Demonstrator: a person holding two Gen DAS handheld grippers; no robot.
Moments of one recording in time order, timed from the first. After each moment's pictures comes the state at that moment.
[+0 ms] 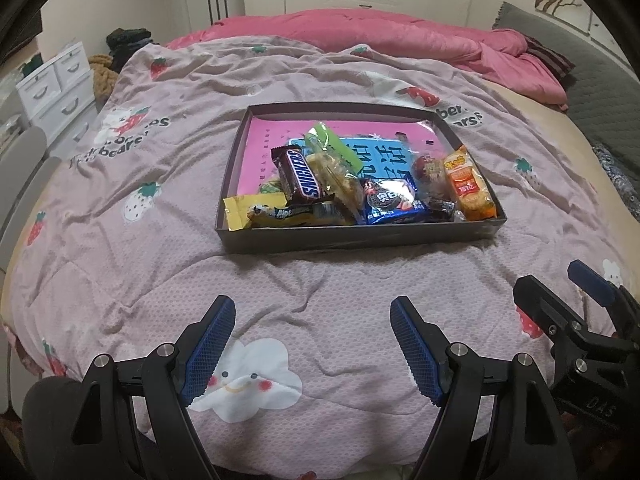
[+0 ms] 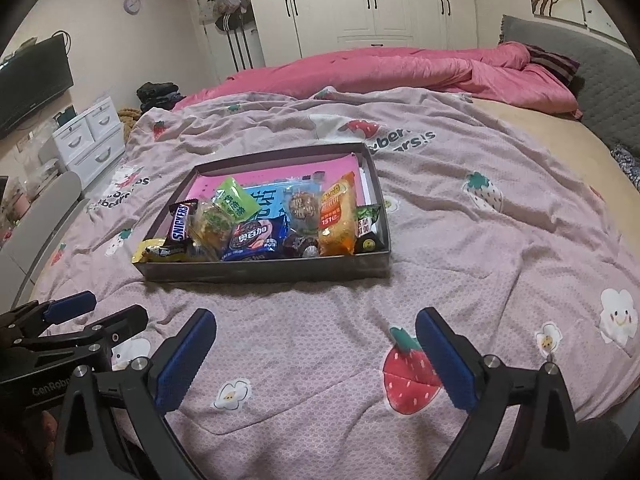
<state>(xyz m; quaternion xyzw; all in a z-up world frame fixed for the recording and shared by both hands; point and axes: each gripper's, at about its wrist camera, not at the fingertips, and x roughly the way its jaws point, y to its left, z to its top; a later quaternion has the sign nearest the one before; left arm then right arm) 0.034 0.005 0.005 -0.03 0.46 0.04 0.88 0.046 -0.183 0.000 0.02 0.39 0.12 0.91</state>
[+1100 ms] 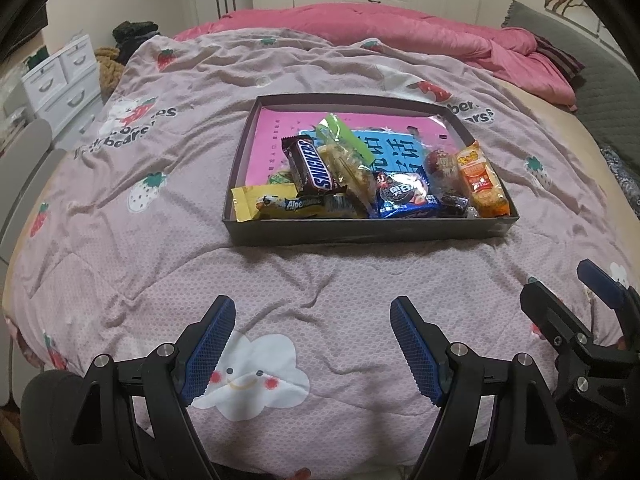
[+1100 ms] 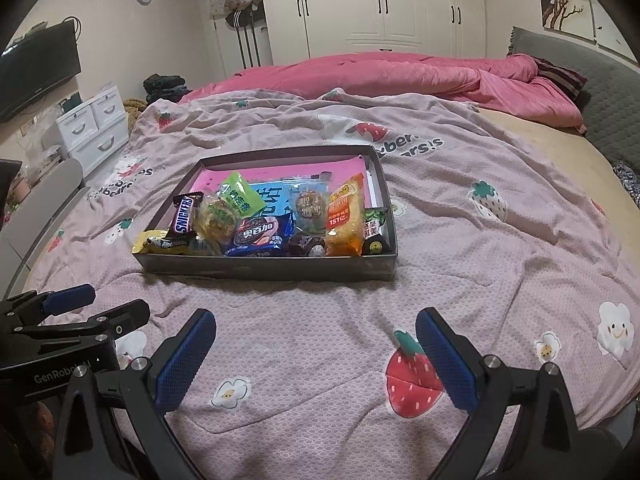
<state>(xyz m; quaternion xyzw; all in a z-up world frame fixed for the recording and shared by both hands) 0.037 0.010 -0.002 -0.03 0.48 0.06 0.88 0.046 -0.173 -0.004 0.00 0.38 0.13 0.92</state>
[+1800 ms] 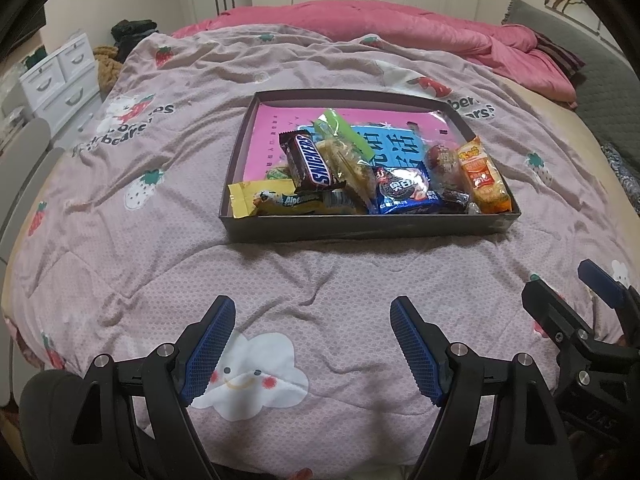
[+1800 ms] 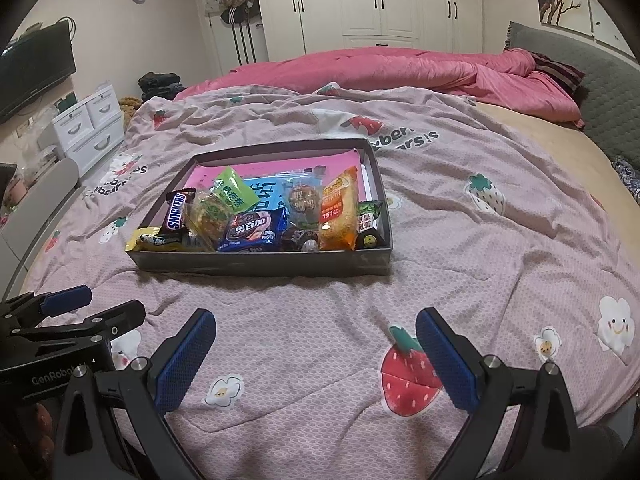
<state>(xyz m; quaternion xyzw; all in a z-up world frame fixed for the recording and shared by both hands) 0.038 0.009 -0.005 -0.03 0.48 0.06 0.87 0.047 -0.177 -0.008 0.00 0.39 0.12 0.91</state>
